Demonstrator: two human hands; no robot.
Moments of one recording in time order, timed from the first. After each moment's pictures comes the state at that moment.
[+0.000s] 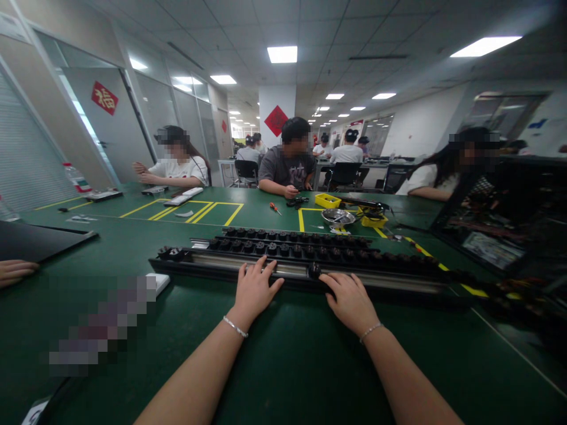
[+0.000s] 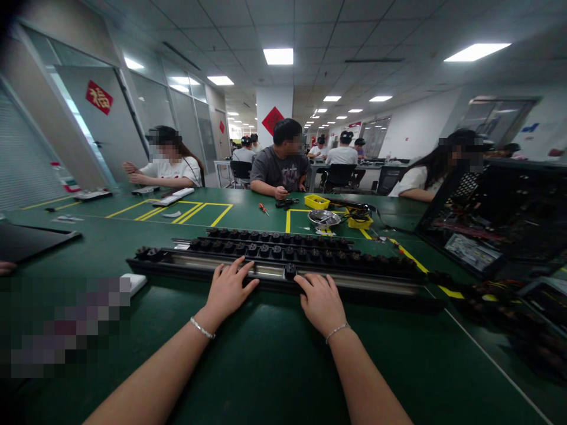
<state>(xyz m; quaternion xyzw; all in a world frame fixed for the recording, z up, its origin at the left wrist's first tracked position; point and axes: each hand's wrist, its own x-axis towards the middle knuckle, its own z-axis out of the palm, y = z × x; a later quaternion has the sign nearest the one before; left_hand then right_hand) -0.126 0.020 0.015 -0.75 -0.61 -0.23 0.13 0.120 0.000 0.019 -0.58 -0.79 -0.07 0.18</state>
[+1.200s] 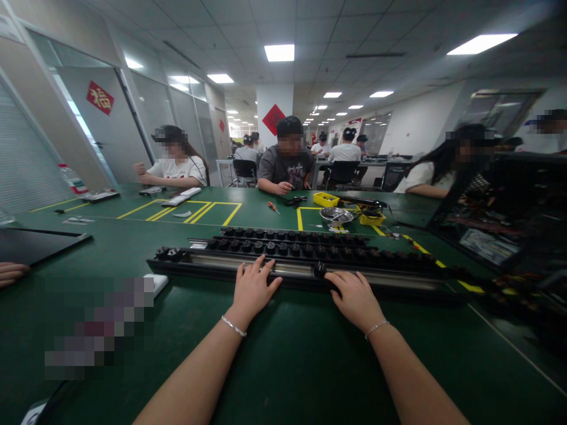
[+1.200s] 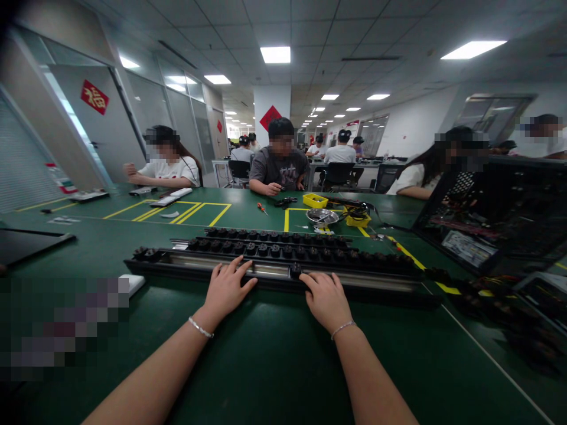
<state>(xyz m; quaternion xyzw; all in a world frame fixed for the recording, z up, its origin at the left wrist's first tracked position) -0.126 0.020 0.018 -0.75 -0.61 -0.21 0.12 0.135 0.000 0.021 -0.58 -0.79 -0.06 0.18</state>
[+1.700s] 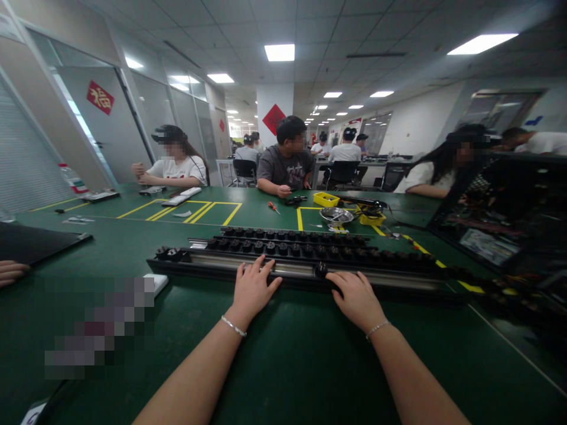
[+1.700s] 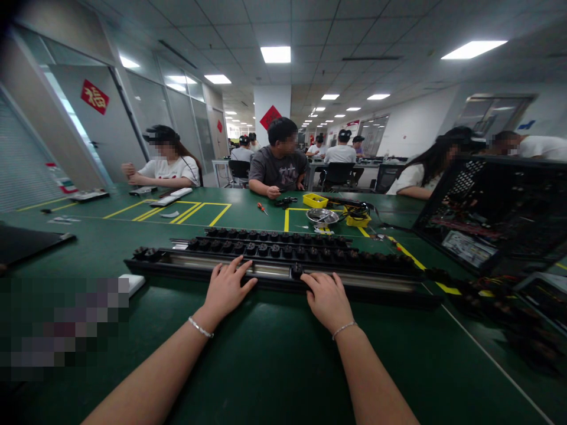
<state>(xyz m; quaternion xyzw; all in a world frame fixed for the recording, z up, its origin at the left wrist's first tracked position) -0.126 0.019 0.020 -0.75 -0.62 -0.21 0.11 0.138 0.000 0.021 -0.58 -0.79 -0.07 0.19</state>
